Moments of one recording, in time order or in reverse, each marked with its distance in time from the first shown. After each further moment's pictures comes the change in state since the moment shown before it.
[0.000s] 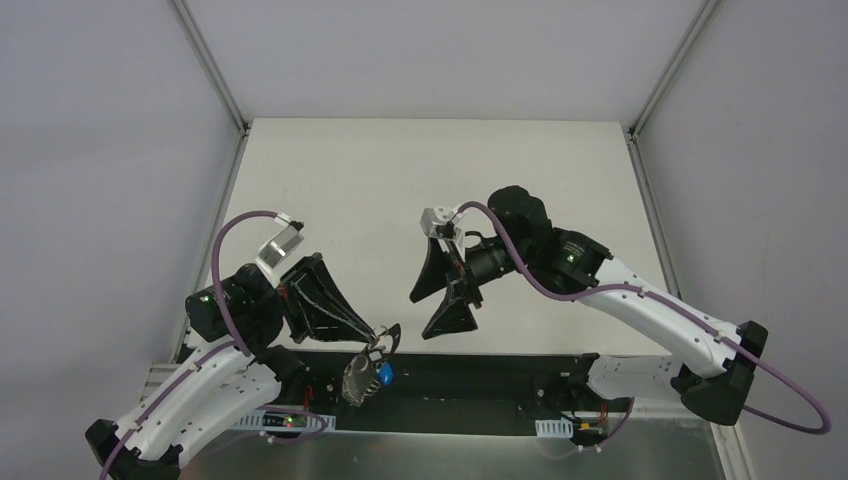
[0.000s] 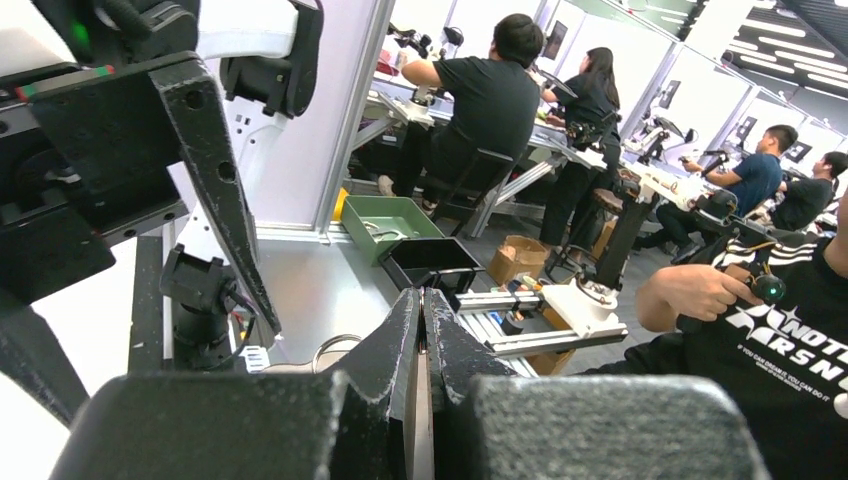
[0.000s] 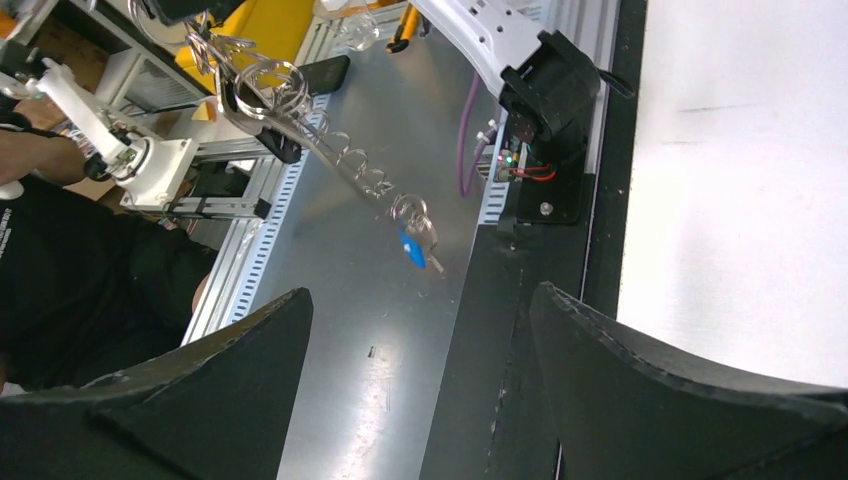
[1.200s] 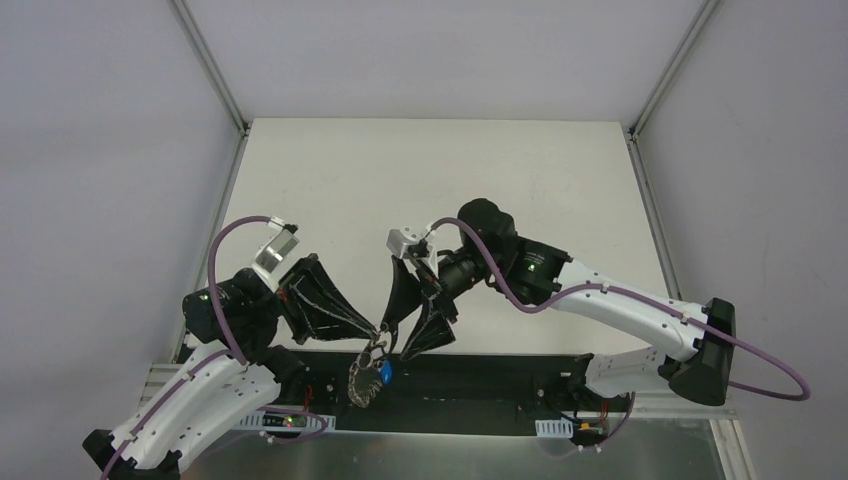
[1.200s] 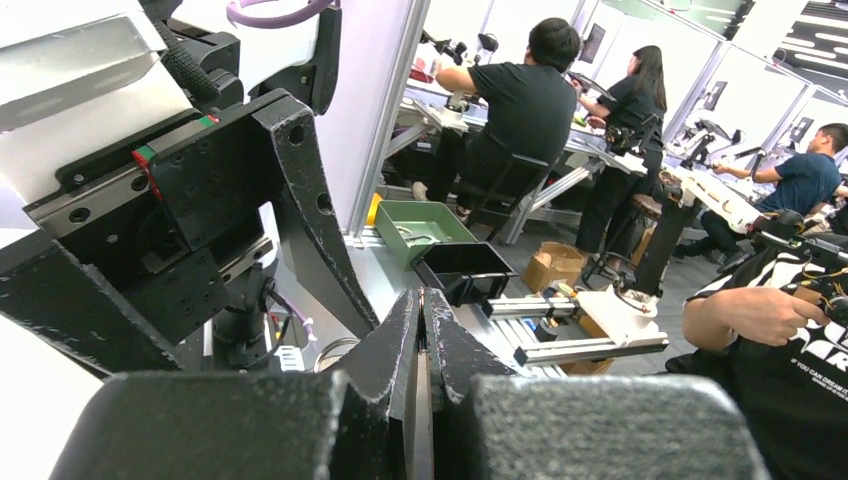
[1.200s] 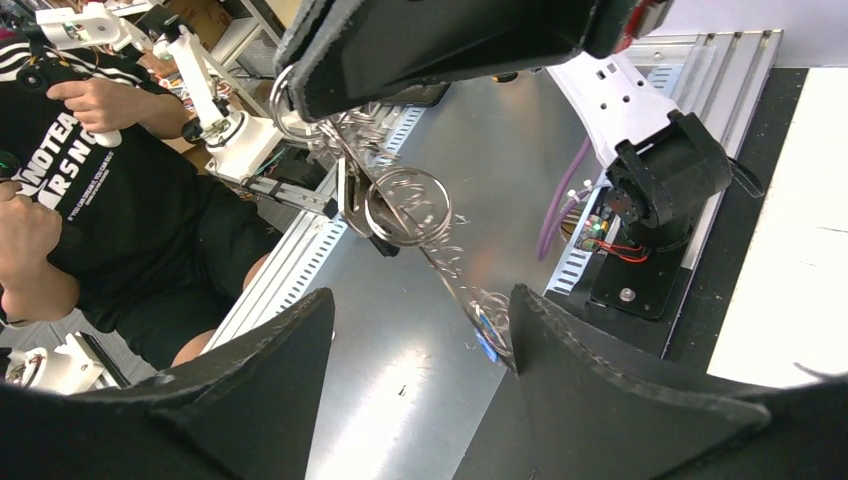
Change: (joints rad) left arm -0.001 -0.058 -0.001 -0.152 -0.032 0.144; right arm 0.126 0.131 -0.019 0.349 -0.152 0.120
